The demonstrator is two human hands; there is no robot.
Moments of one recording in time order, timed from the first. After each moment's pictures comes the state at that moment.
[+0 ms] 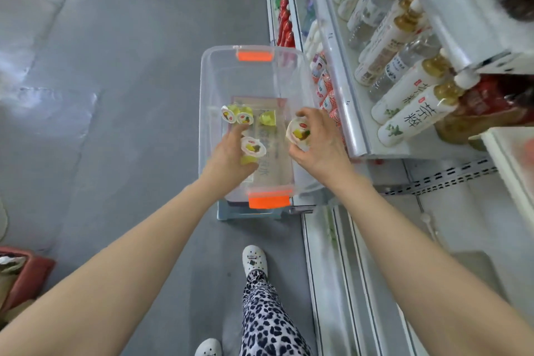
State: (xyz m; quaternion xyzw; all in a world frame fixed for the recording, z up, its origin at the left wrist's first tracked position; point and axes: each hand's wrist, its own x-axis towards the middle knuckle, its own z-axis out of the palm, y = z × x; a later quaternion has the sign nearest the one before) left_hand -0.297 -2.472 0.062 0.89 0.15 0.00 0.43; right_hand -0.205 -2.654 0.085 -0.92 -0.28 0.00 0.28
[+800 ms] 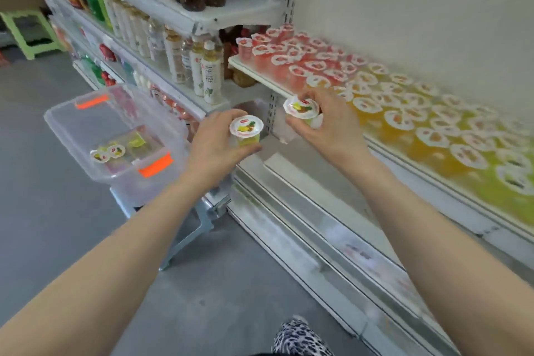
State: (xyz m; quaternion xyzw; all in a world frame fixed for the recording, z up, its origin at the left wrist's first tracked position) left_hand -0.500 -2.670 0.211 0.88 -0.25 0.07 0.40; right_hand -0.569 -2.884 0.252 -0.93 0.00 -0.28 0.24
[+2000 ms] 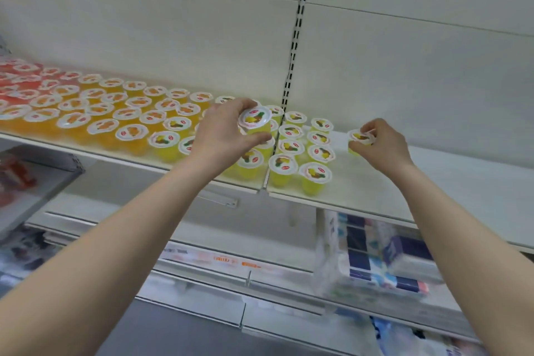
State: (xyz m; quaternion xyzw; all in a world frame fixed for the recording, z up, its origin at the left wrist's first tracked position) left_hand -0.835 -3.122 0.288 0.76 -0.50 0.03 0.41; right_hand -1.070 -3.333 0.272 -0.81 0.47 -0.27 0.20
